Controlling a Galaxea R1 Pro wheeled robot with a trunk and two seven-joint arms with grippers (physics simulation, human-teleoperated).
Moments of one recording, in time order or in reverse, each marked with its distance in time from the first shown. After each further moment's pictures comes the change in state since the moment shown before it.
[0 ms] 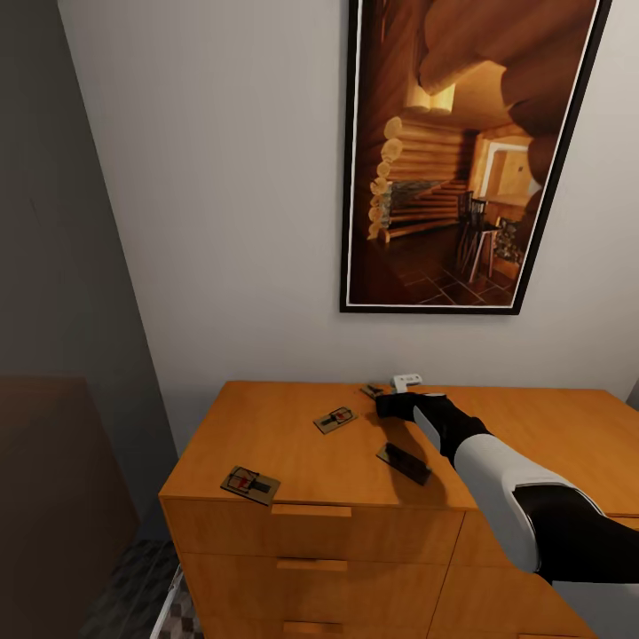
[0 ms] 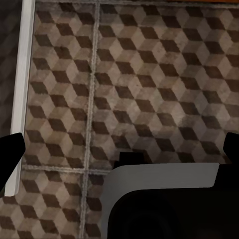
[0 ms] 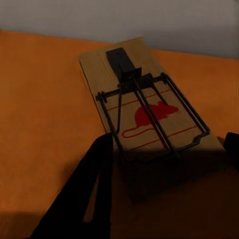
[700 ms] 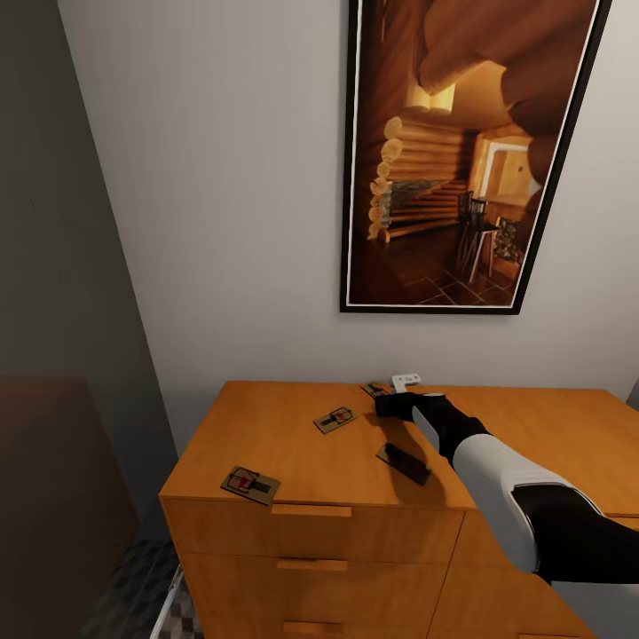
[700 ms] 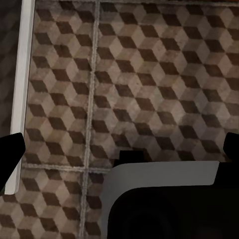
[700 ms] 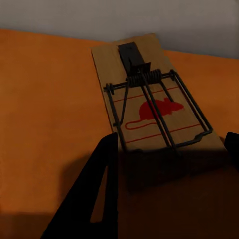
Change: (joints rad) left arm 0.000 0.000 0.001 0.005 0.000 0.000 0.000; right arm 0.000 0.004 0.002 0.001 0.005 0.000 -0.002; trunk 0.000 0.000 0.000
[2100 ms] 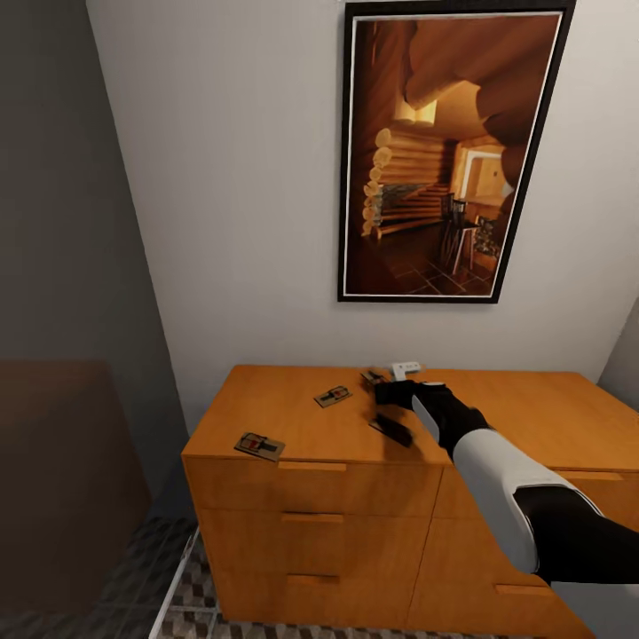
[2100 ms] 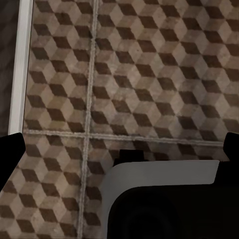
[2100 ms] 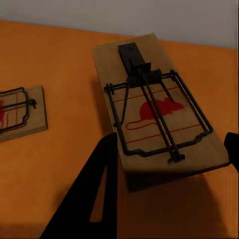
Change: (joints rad) left arm 0.000 0.000 0.000 0.002 0.000 0.000 0.000; right arm 0.001 0.001 0.000 -0.097 0.007 0.036 -0.002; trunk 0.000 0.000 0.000
